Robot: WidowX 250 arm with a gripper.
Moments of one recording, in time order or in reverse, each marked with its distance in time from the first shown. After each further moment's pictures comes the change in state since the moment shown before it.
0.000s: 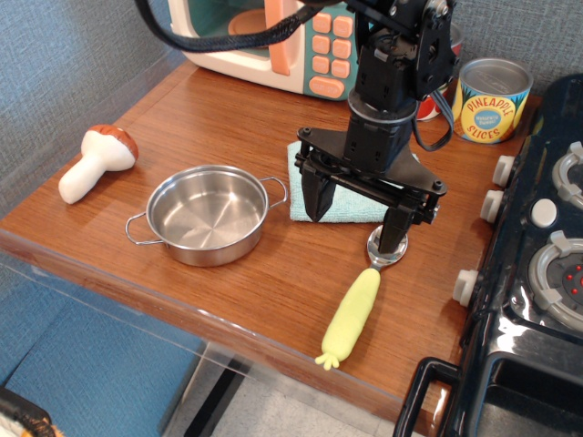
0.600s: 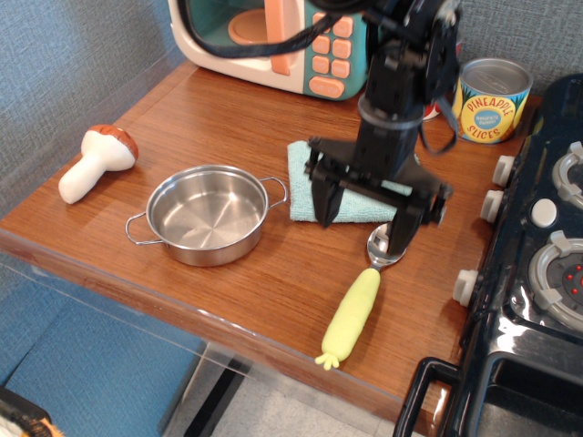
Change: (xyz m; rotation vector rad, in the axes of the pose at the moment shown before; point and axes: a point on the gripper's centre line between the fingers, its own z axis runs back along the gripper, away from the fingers) arm 0.015 0.003 -0.012 -0.020 0.073 0.069
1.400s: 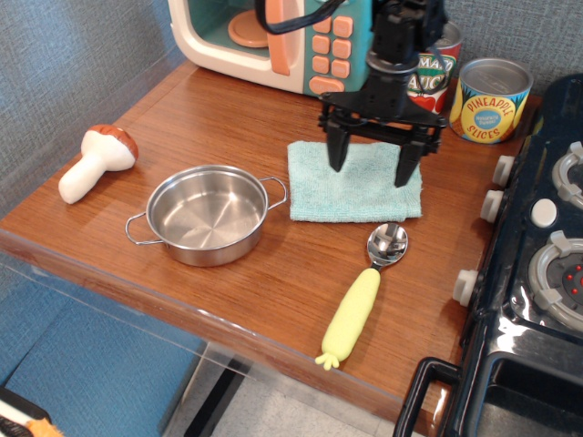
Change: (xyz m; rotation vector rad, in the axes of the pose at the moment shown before) arm 0.082 0.026 -0.026 0.000 -0.061 0.154
